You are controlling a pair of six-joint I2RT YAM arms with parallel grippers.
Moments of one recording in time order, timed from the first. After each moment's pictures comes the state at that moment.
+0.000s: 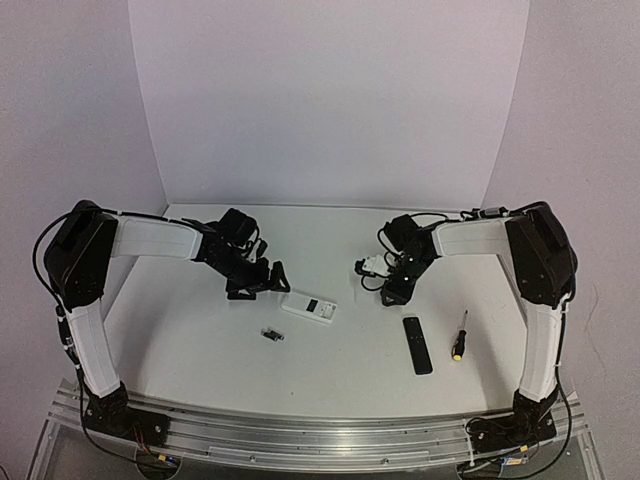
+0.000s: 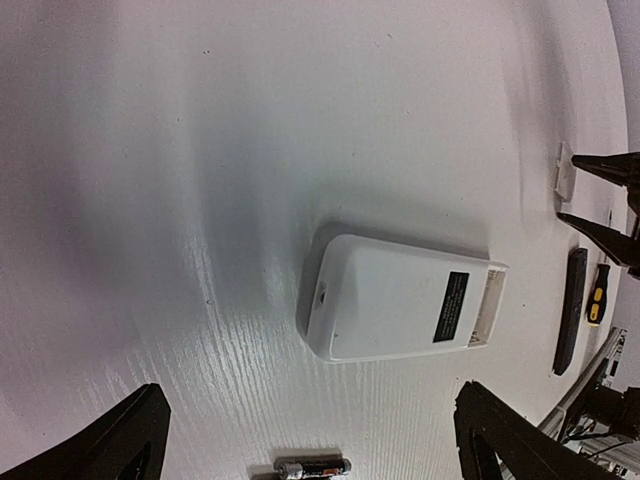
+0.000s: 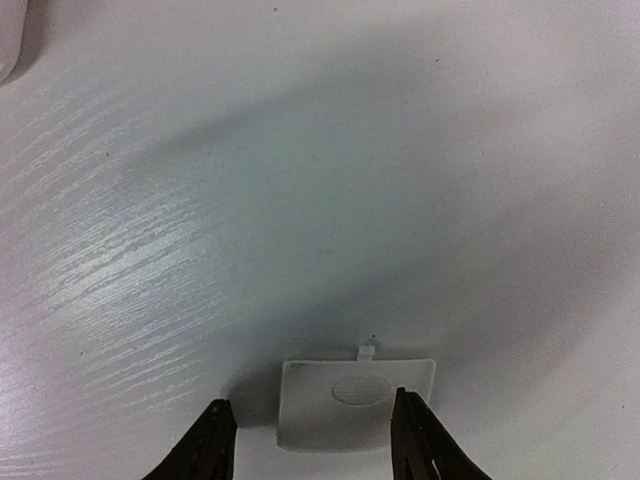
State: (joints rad) left arm -0.60 1.87 1.22 -0.40 0.30 -0.59; right arm 0.53 2.06 1.39 -0.58 -0.04 -0.67
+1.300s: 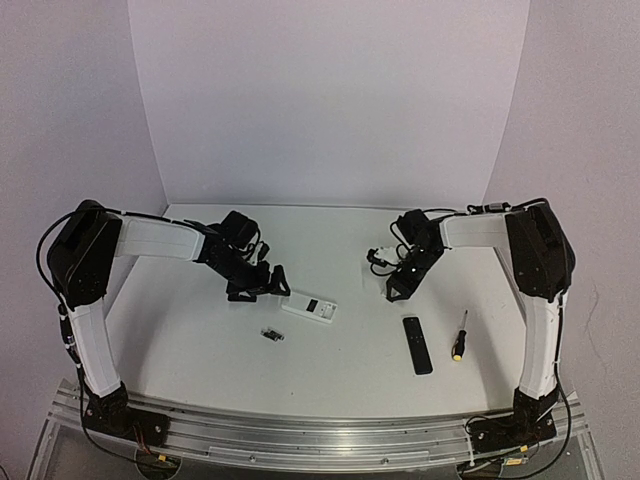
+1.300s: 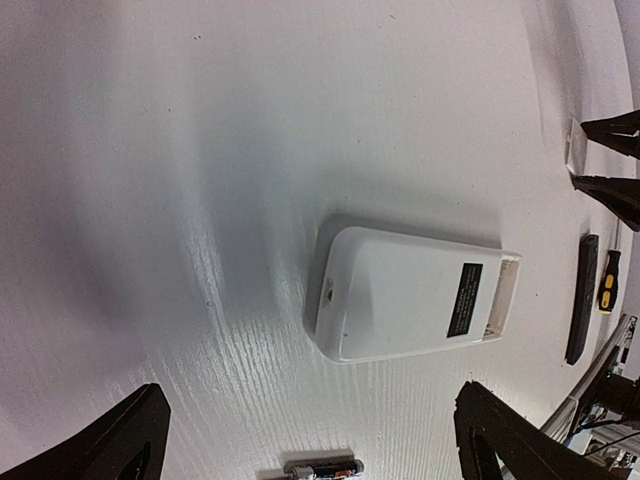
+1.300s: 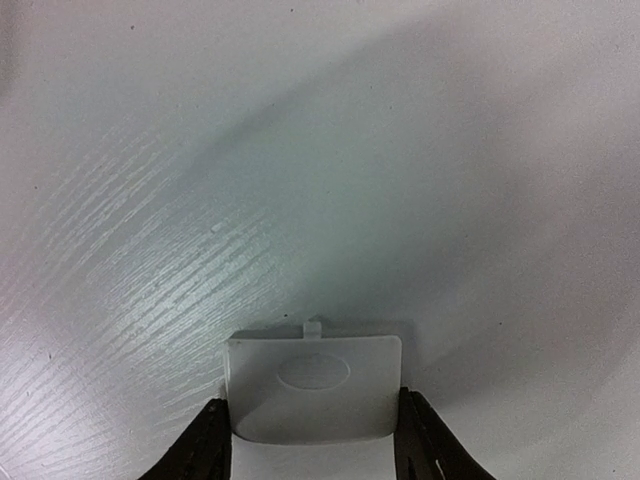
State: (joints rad) left arm -0.60 1.89 1.22 -0.40 0.31 -0.55; right arm 0.43 2.11 1.45 -0.64 -0.16 -0.52
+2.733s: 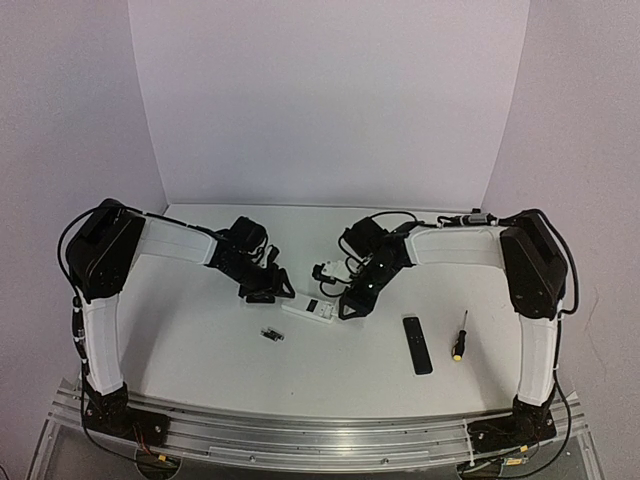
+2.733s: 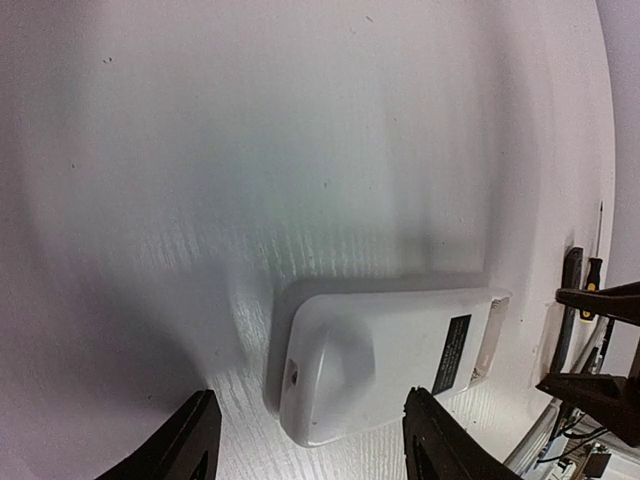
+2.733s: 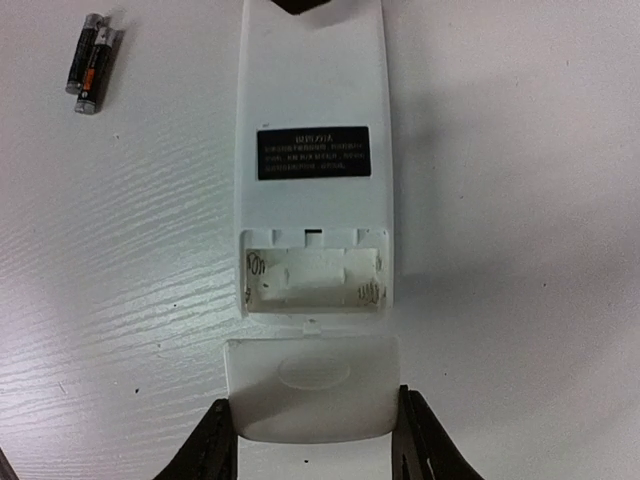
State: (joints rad) left arm -0.61 2.01 1.26 -0.28 0.40 -0.58; right arm 0.76 2.05 1.49 -0.64 -0.21 -0.43
